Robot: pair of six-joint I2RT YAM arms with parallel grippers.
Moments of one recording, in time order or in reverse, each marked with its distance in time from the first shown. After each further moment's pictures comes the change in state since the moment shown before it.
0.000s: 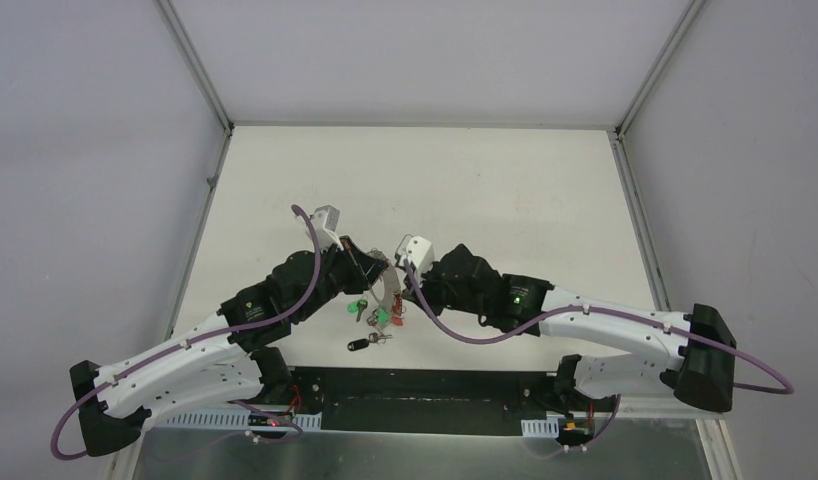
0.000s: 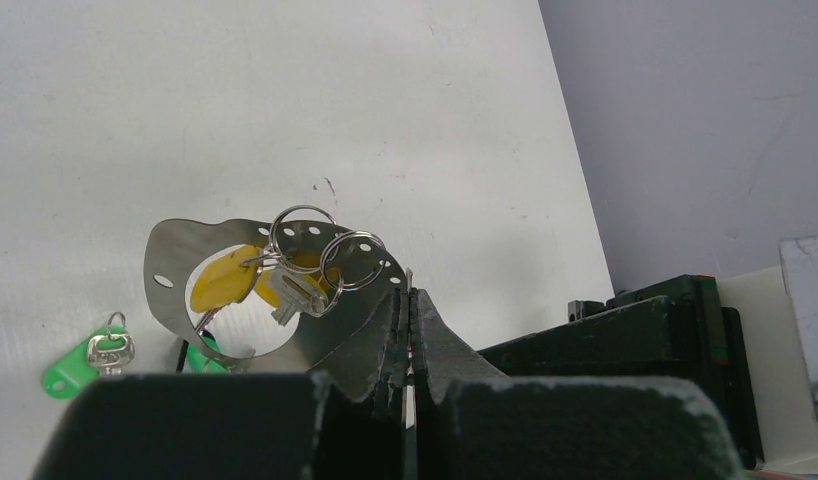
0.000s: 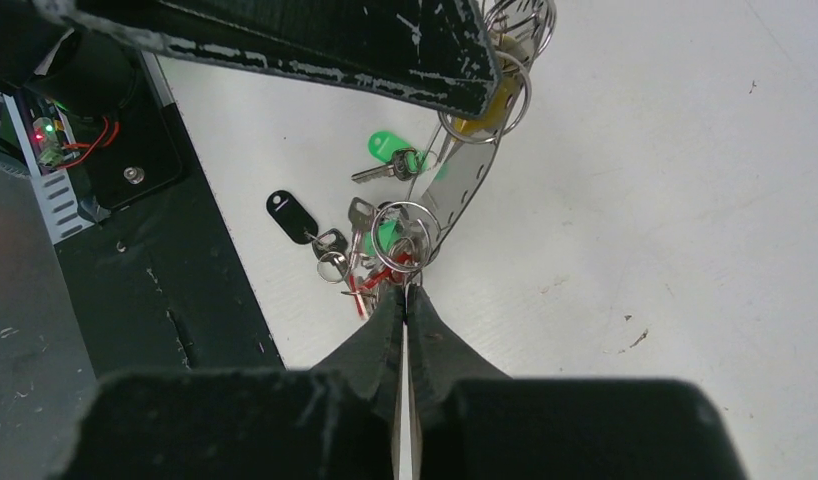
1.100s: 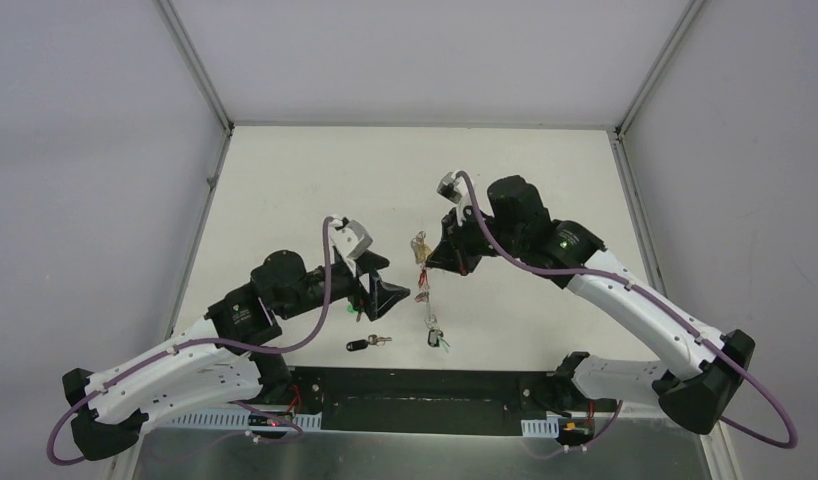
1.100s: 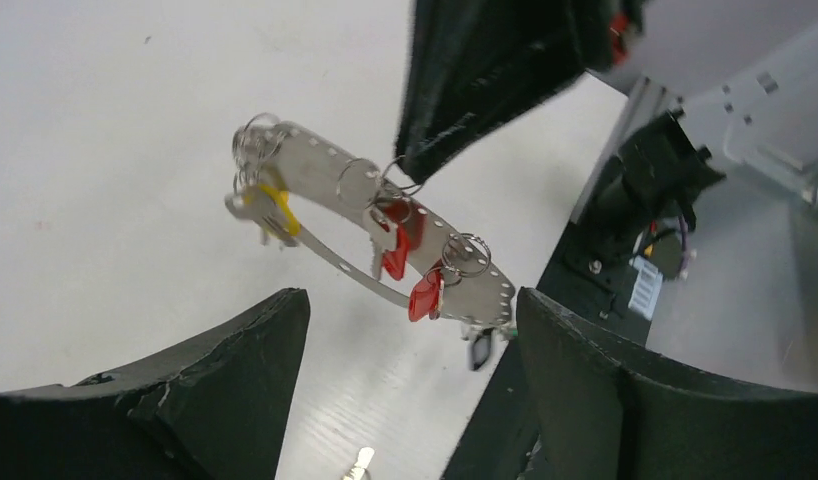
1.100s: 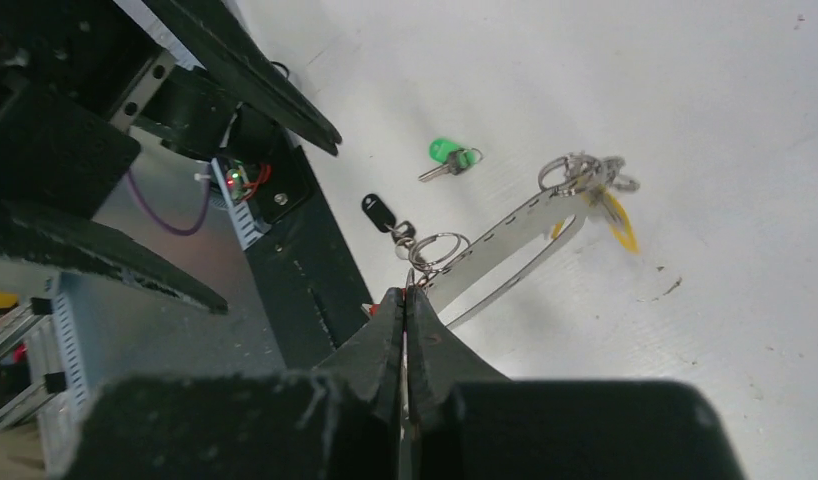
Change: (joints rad) left arm 0.000 -0.051 0.033 0.067 0.351 0.565; right arm -0.372 -0.035 0.272 -0.351 -0.460 0.140
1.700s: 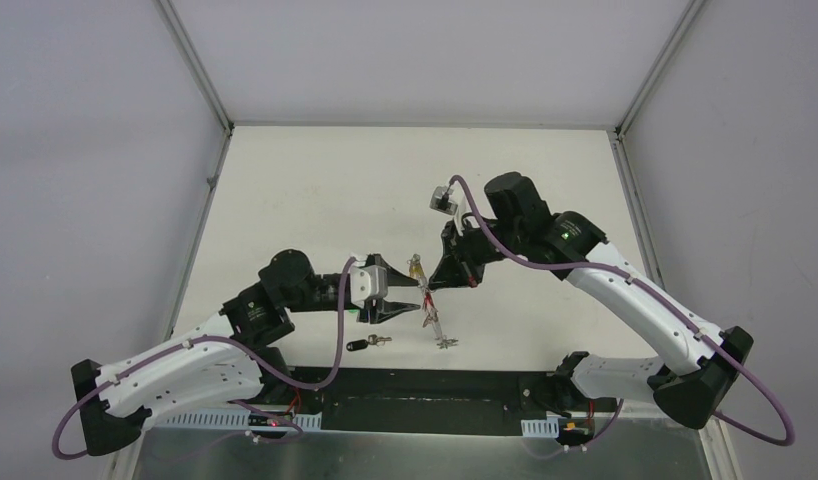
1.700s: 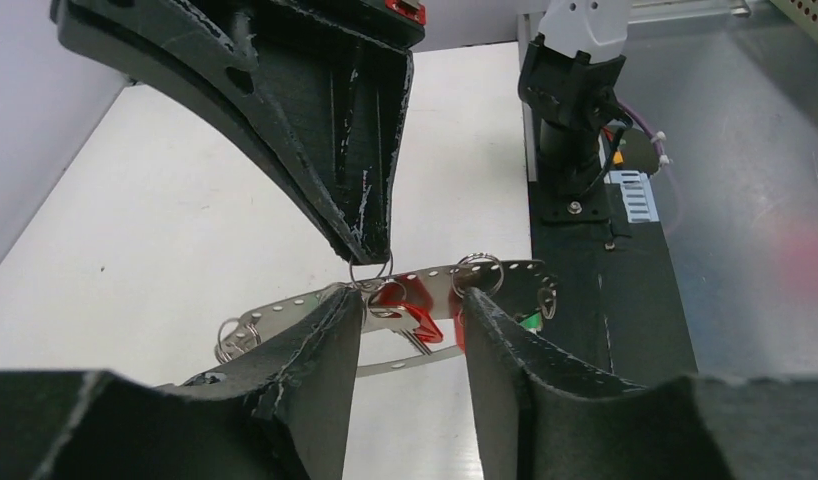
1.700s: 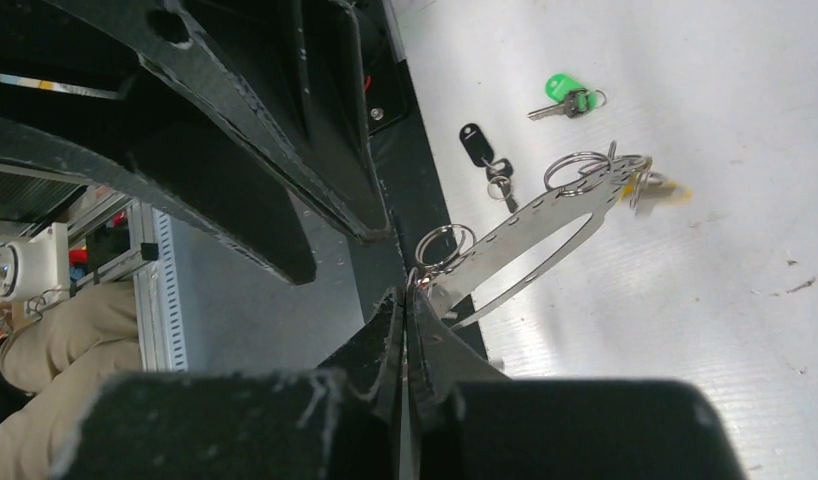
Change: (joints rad) left arm 0.000 0.052 -0.043 0.203 0.442 0.462; right arm -0.027 0.049 0.121 -0.229 -0.278 -0.103
